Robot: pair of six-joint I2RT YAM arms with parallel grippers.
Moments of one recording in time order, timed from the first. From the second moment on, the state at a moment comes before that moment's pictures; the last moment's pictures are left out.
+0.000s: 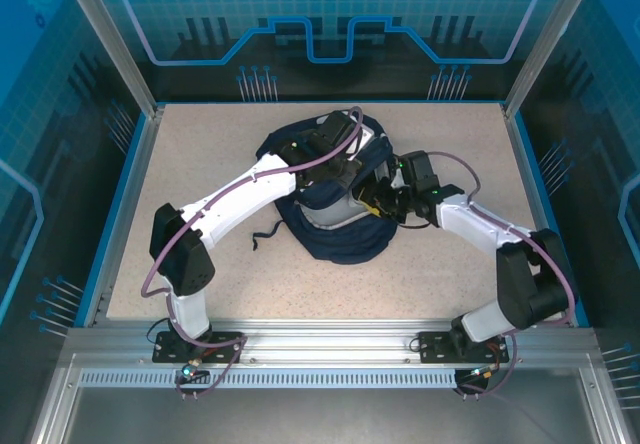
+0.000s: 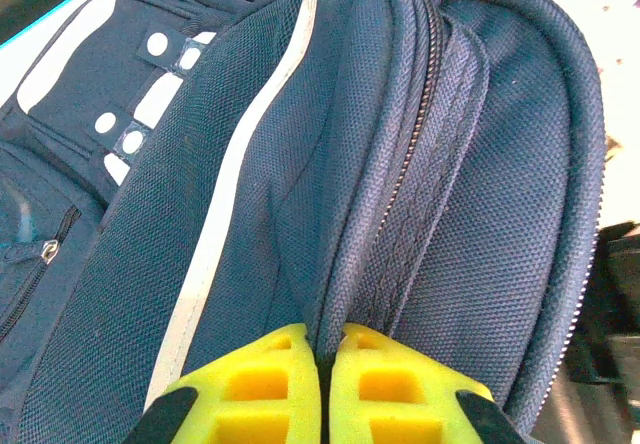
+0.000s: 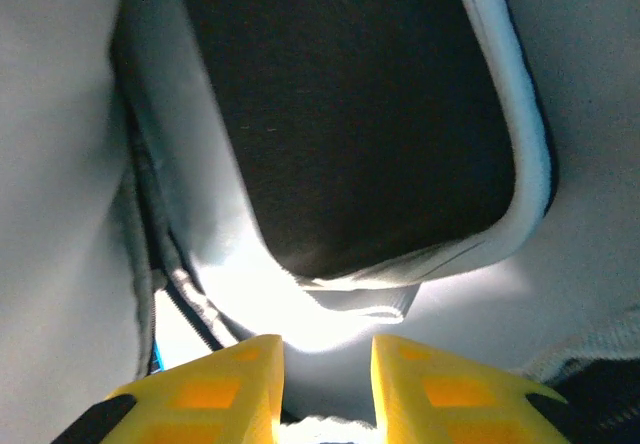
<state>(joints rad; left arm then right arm) -0.74 1.85 1.79 -0.79 -0.13 -0.07 0.36 1.51 0.90 -0.26 -0.46 0.99</state>
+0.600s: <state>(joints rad) -0.74 1.85 1.77 -0.79 -0.07 -0.07 0.30 1.75 1.04 -0.02 -0.37 1.02</state>
